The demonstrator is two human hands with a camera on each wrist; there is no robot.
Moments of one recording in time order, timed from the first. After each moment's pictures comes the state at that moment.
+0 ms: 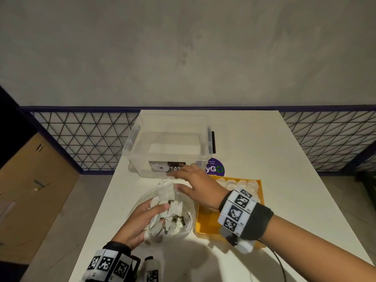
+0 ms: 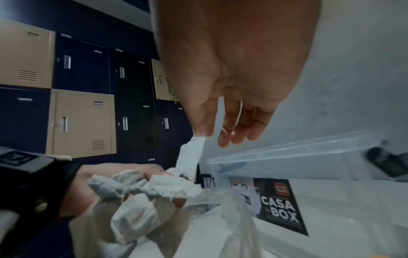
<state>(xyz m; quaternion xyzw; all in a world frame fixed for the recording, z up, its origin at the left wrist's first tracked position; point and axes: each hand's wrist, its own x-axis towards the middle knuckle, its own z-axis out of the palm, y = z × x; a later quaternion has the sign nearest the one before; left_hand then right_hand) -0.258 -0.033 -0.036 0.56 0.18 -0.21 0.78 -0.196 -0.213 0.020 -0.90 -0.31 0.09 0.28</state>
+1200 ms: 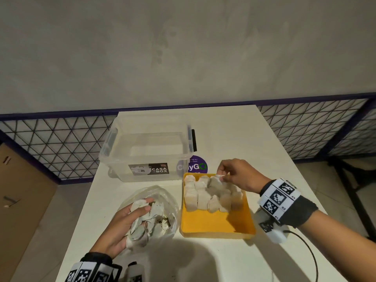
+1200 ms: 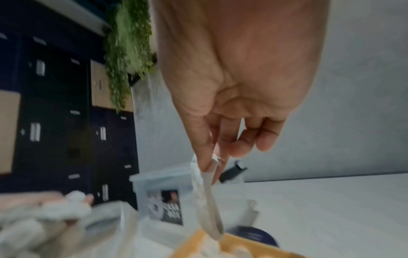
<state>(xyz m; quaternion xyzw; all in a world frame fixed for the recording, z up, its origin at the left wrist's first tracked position) -0.253 -0.029 -0.042 0.57 0.18 -0.22 0.77 -0.184 -0.346 0.016 -0.94 -0.11 0.12 0.29</state>
